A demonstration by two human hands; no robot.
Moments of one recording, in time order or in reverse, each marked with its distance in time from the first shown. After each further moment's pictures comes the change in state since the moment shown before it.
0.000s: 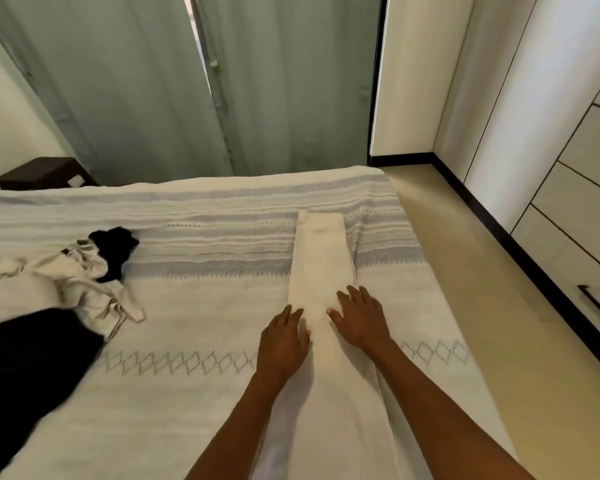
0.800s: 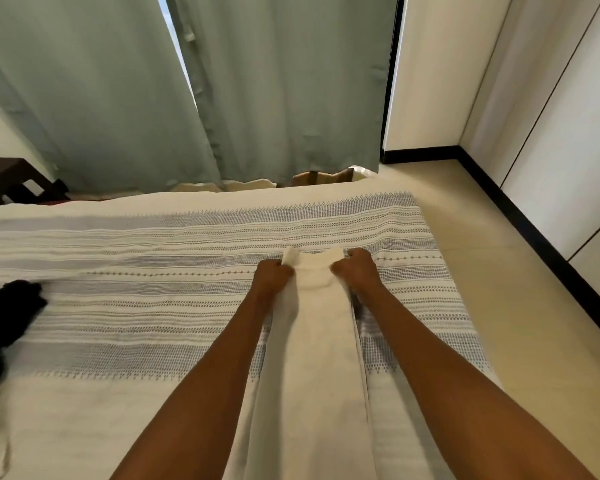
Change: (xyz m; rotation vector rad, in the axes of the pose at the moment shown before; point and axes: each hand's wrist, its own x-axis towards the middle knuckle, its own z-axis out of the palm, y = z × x) left_hand 0.397 -0.018 -0.002 -0.722 -0.008 -0.467; right_hand 0.370 0.072 -0.006 0.929 -0.007 0.376
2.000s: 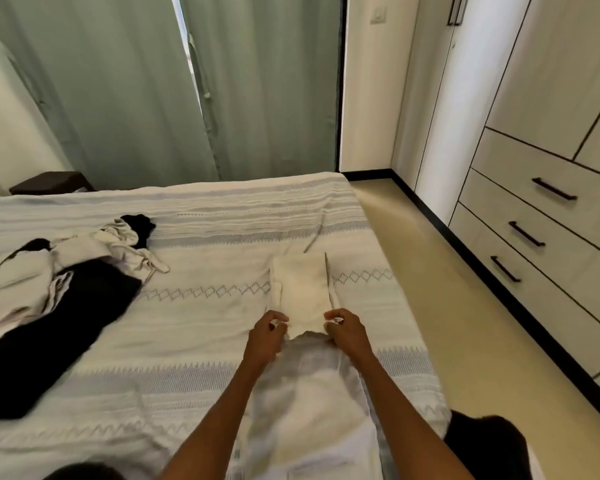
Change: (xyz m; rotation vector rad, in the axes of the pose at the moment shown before) left_hand -0.607 -0.191 -0.092 -0.033 -0.101 0.212; right_hand -0.645 0.135 -0.025 0.099 0.037 -0.035
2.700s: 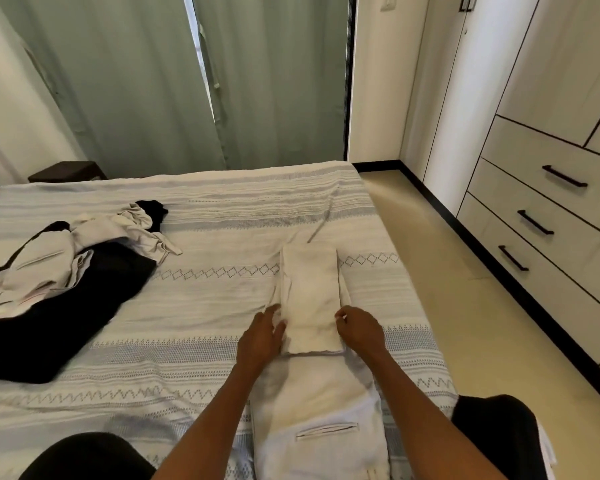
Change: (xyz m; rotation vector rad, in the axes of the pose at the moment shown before) left_hand -0.034 -0.045 -0.012 0.556 0.063 0.163; right_hand -0.029 0.026 -0.003 -0.650 0.045 -0.186
